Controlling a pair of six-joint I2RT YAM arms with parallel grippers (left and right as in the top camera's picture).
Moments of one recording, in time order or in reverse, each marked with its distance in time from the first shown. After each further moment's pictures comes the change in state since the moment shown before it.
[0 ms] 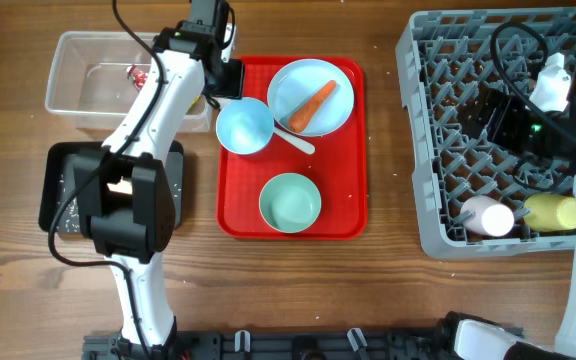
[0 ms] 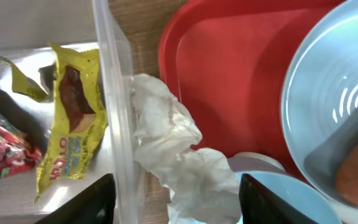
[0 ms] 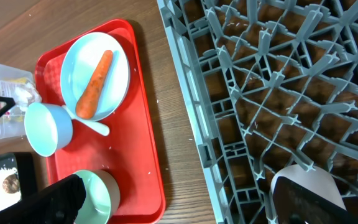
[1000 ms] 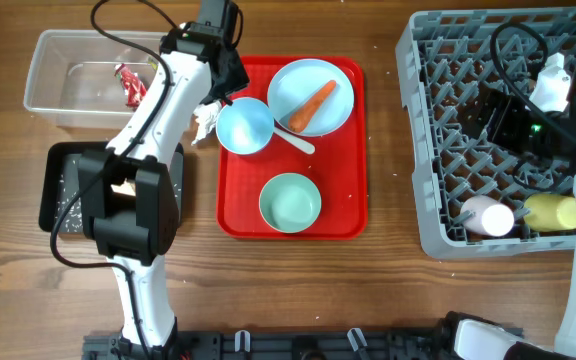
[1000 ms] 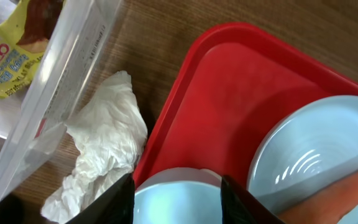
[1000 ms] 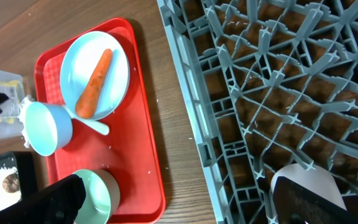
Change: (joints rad) left arm -0.025 -0.007 -0.004 0.003 -0.050 -0.583; right arm 0.000 0.000 0.000 -0.003 0.000 -0.001
